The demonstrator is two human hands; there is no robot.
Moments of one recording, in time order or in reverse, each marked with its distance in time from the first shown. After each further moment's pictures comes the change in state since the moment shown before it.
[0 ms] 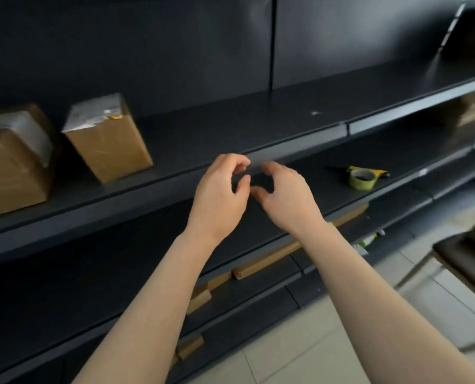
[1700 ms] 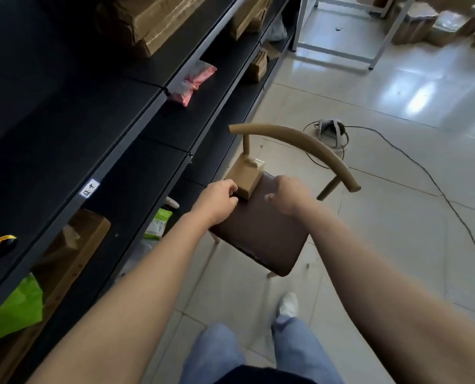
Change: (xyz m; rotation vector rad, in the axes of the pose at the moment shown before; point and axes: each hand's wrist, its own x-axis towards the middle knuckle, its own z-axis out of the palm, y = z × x) left_hand 0.154 0.348 0.906 0.074 -1.142 -0.025; right_hand -0.023 0.878 -0.392 -0.234 -0.202 0.987
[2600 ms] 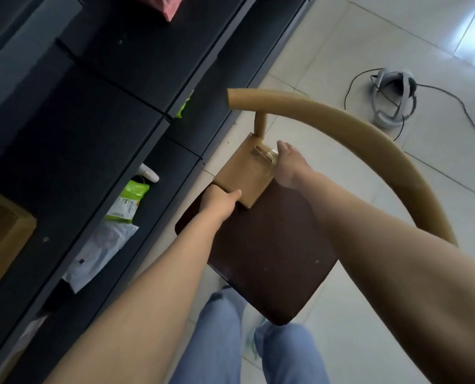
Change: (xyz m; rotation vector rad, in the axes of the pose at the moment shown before) left_hand 0.264 -0.096 0.146 -0.487 -0.003 -0.774; right_hand 0.344 0.059 0.124 0.005 -0.283 -0.022
